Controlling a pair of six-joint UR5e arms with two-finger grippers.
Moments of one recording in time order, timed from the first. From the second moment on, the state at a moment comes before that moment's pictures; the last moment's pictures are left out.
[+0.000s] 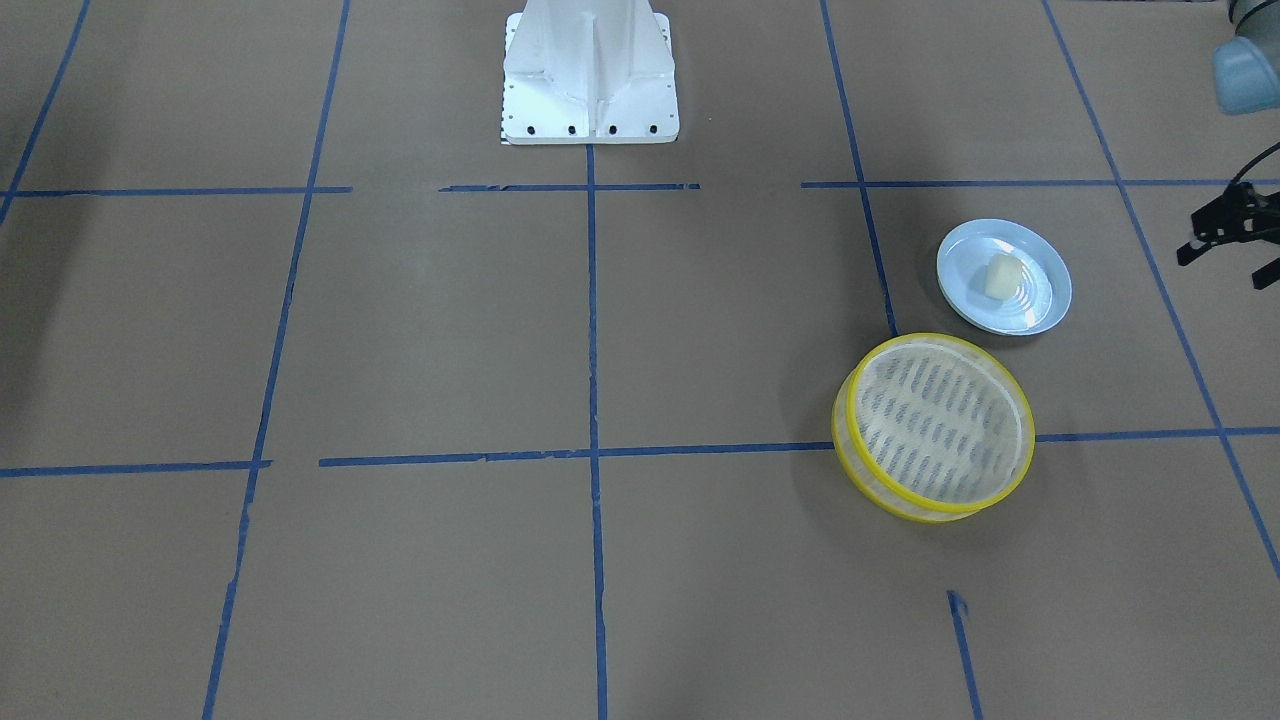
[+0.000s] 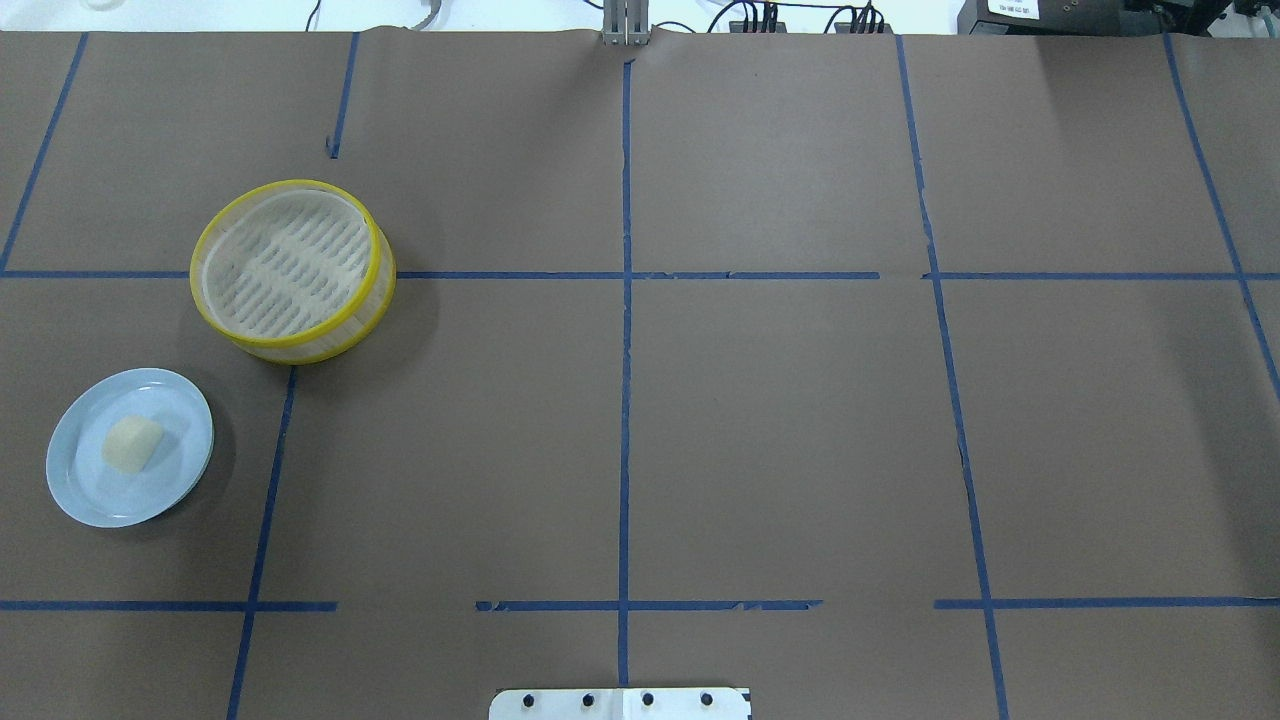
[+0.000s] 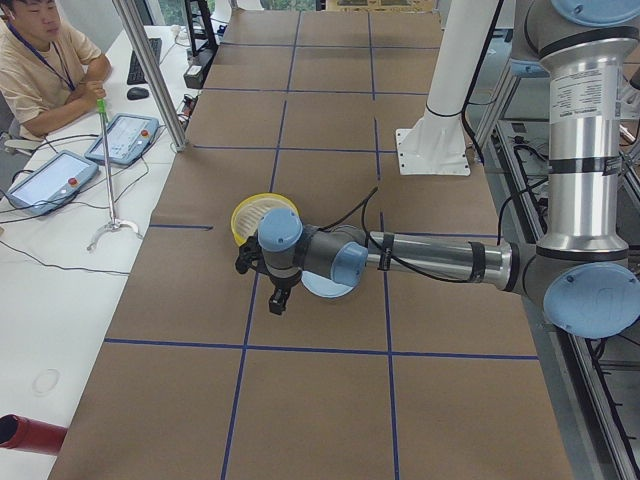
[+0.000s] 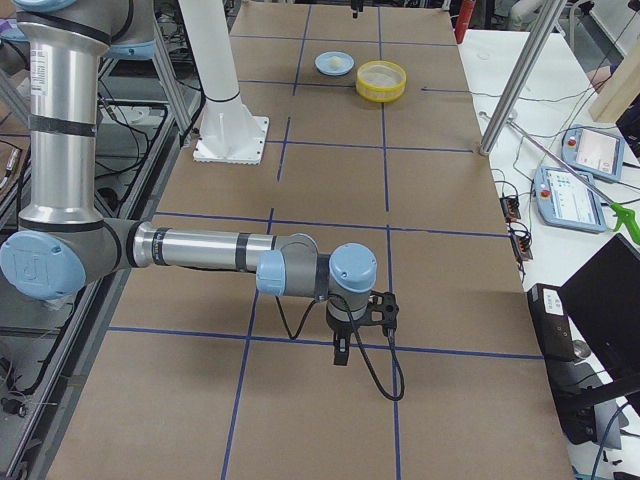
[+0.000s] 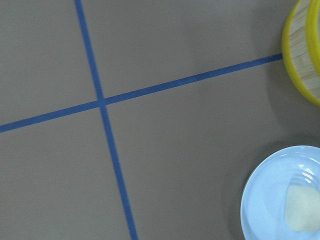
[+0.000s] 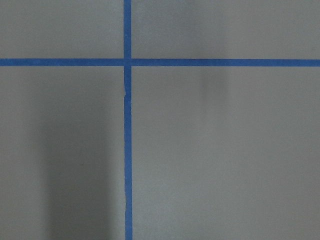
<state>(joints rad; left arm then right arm) -1.30 -1.49 -1.74 -1.93 -2.44 -0.22 1.57 -1.68 1.65 -1.57 2.29 0.01</state>
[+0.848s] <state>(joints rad) -0.91 -1.49 -1.81 -2.03 -2.21 -0.59 1.57 -1.68 1.65 -1.57 2.29 0.01</state>
